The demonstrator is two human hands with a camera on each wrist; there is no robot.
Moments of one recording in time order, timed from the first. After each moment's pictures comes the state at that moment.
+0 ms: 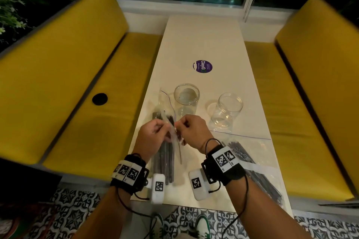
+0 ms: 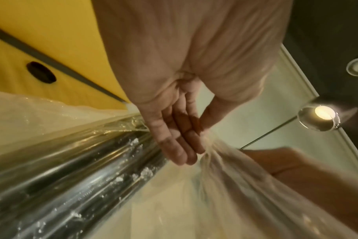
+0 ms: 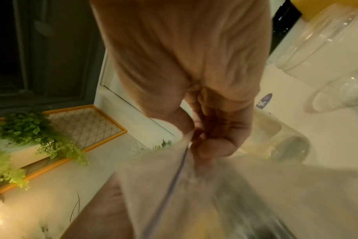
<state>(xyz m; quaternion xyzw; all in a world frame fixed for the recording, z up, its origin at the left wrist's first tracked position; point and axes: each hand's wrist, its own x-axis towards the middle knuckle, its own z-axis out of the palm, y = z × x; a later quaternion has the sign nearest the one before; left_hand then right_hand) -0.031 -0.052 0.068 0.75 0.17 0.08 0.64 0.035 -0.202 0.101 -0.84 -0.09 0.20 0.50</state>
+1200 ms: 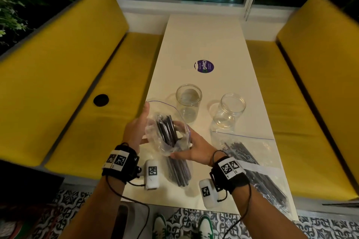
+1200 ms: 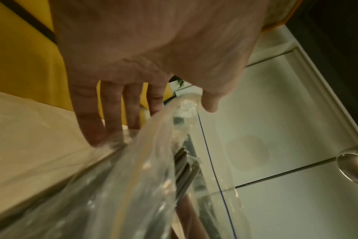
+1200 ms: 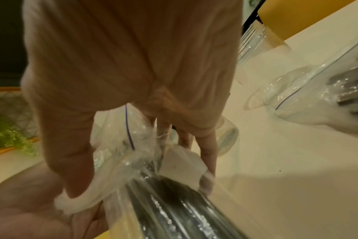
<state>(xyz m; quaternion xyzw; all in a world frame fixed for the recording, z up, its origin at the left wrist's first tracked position) -0.018 -0.023 0.108 0.66 0.39 0.02 0.64 0.026 -0.226 0.054 -0.77 -0.25 0.30 0.51</state>
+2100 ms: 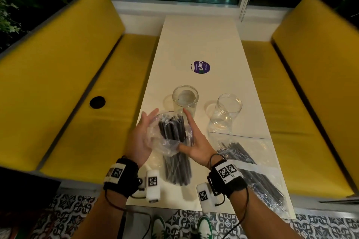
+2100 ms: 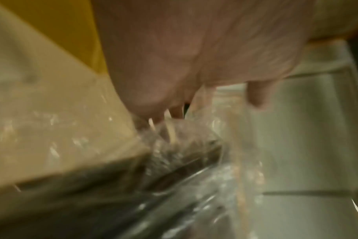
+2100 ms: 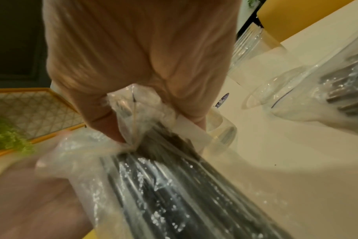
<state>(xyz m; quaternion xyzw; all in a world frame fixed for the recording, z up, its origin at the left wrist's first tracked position) -0.030 -0.024 0.067 0.61 0.17 -0.02 0.77 0.025 -0.230 0.056 -0.78 -0.23 0.22 0.55</state>
